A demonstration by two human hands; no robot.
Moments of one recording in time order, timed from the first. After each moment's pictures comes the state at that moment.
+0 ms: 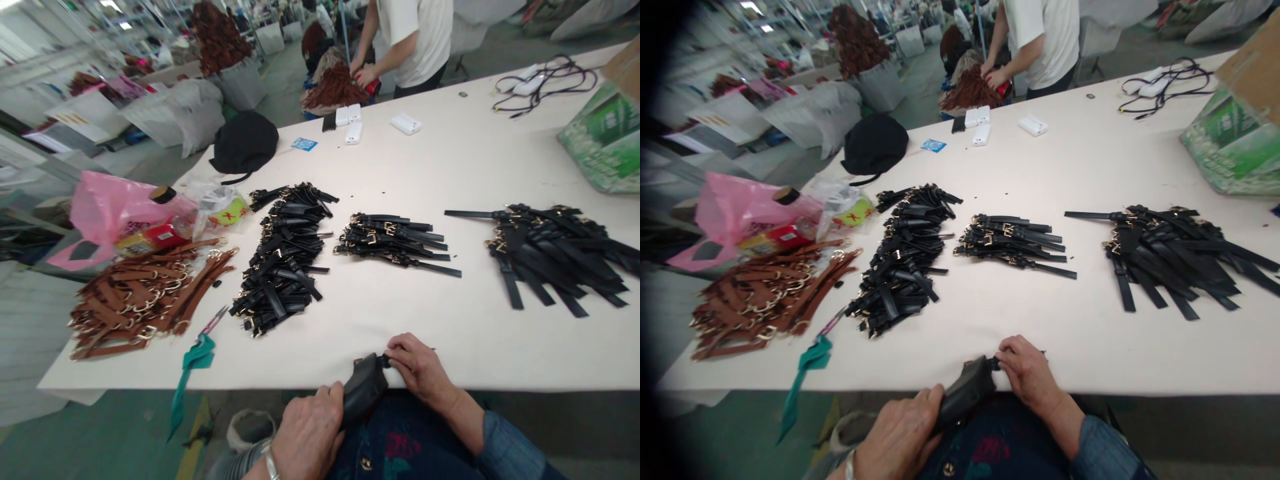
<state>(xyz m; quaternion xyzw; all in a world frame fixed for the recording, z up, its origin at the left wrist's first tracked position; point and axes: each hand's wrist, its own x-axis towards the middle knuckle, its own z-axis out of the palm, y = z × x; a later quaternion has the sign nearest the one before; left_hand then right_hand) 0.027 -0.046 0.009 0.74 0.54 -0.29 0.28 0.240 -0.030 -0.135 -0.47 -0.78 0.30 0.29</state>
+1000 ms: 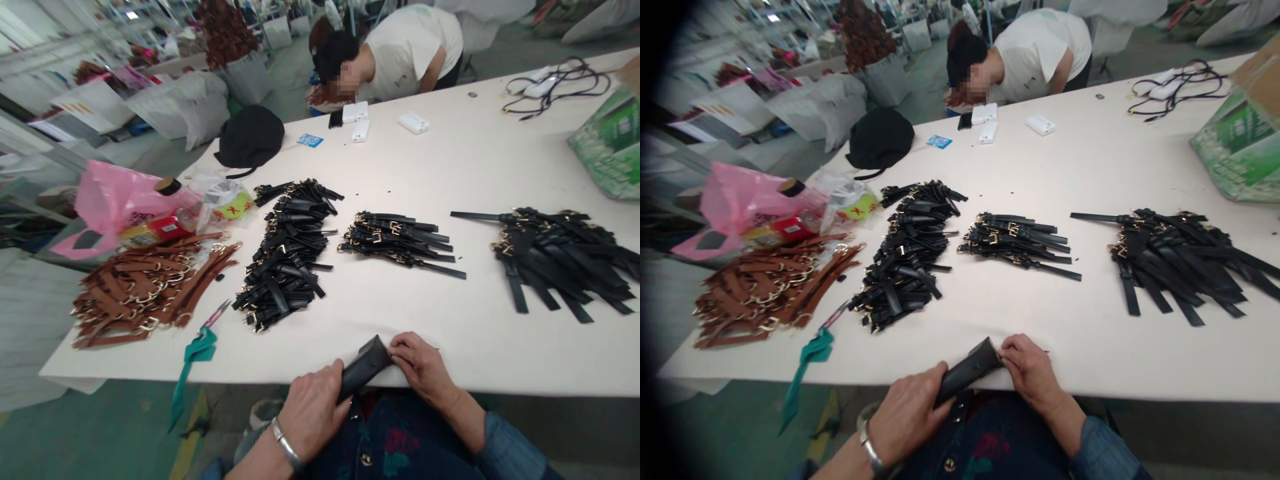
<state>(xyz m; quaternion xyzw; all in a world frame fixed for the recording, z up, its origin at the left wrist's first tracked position) 0.020 -0.033 -0.006 0.74 0.58 -0.23 0.26 0.238 -0.027 -0.133 -0.48 -0.77 0.31 0.29</state>
